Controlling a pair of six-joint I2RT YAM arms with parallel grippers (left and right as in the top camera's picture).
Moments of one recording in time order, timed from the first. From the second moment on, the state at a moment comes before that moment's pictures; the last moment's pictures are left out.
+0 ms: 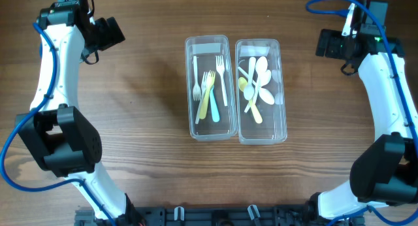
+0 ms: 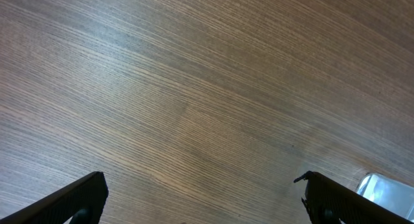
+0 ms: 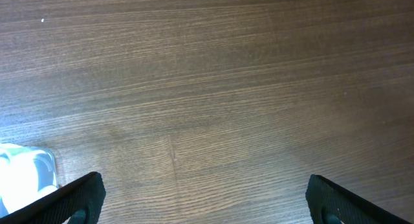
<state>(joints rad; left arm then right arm) 0.12 2.00 1.85 -1.04 -0.02 -0.35 -0.14 1.74 1.45 -0.69 0.14 0.02</state>
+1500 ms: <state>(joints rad) 0.12 2.00 1.85 -1.04 -0.02 -0.35 -0.14 0.77 1.41 -0.70 0.26 0.23</state>
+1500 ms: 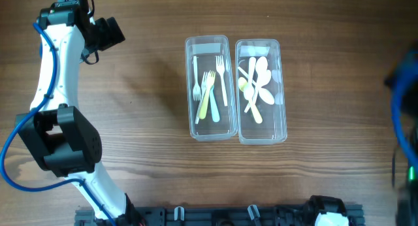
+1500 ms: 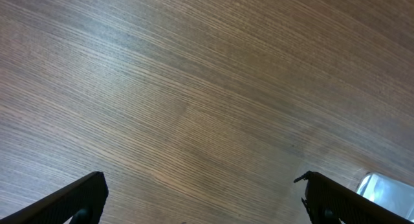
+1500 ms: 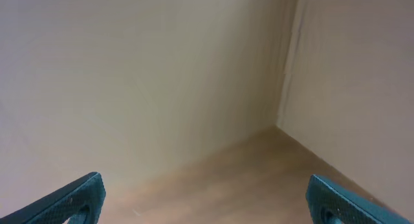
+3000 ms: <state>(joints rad) 0.12 2.00 1.85 -1.05 -0.02 -0.35 -0.09 0.02 0.11 -0.08 -0.06 0.07</state>
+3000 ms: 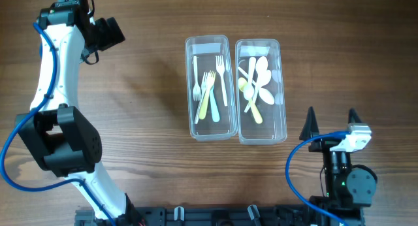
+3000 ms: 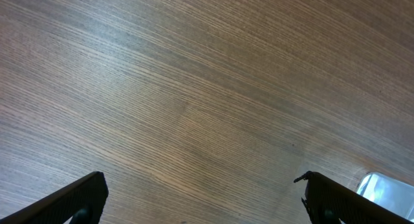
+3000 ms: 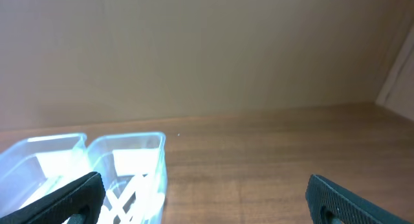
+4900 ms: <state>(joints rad) 0.12 2.00 1.85 -1.05 -0.02 -0.35 -0.09 0.02 0.01 0.00 -0.11 -0.07</state>
